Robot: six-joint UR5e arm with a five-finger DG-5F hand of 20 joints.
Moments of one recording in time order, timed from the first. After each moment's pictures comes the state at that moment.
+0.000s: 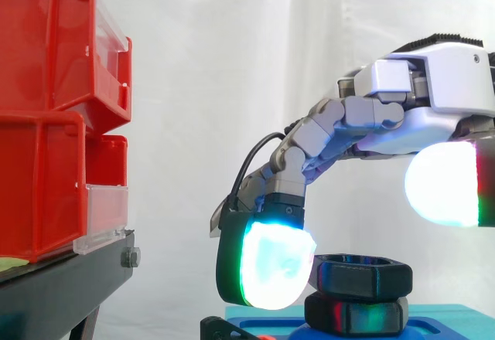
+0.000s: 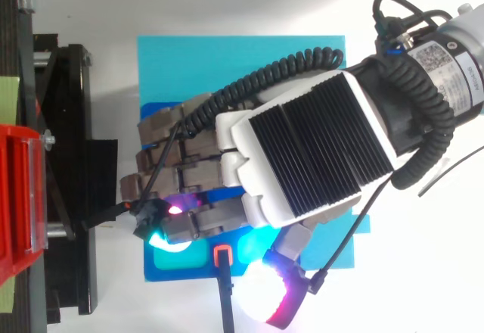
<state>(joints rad) 0.00 -2.32 -1.01 -2.97 -2.07 -1.48</state>
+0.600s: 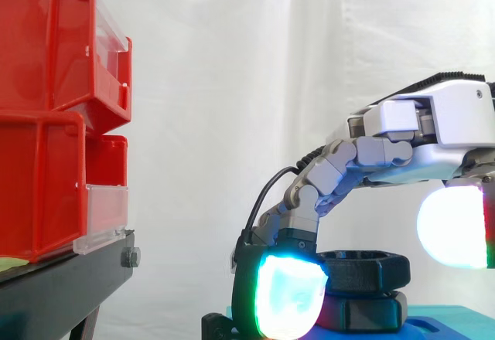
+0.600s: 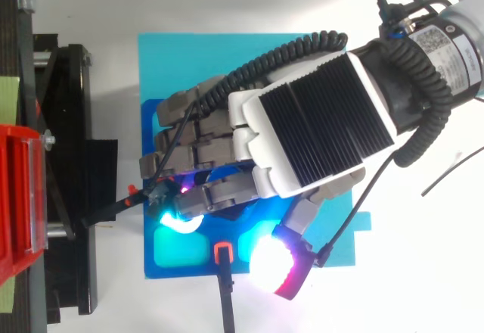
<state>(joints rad) -0.03 -2.32 -1.06 -2.96 -2.09 -1.48</state>
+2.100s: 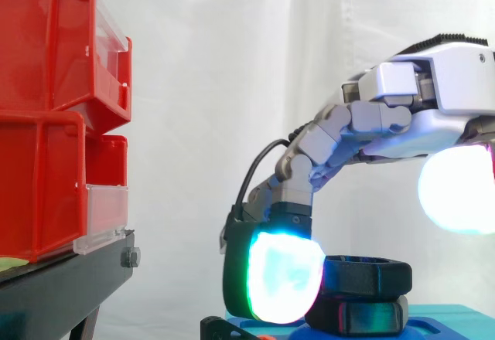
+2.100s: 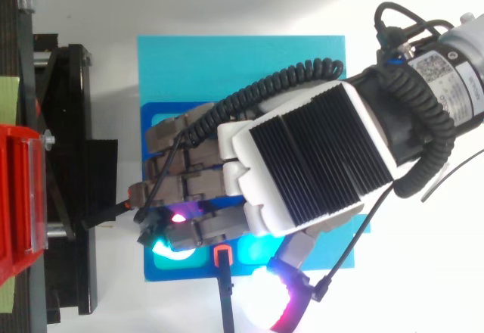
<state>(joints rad) 0.00 -2.32 -1.01 -3.01 -2.07 -1.48</state>
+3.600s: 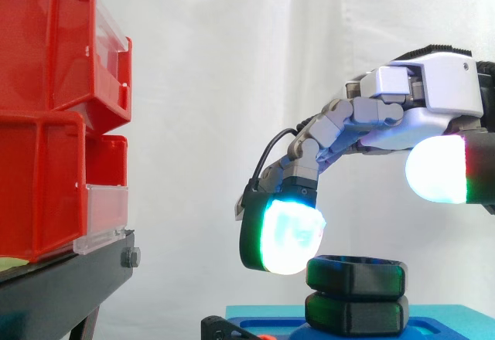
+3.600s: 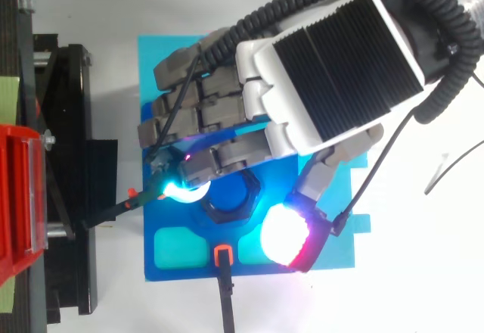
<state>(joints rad) -0.08 -2.32 -1.00 -2.97 -2.18 -1.47</state>
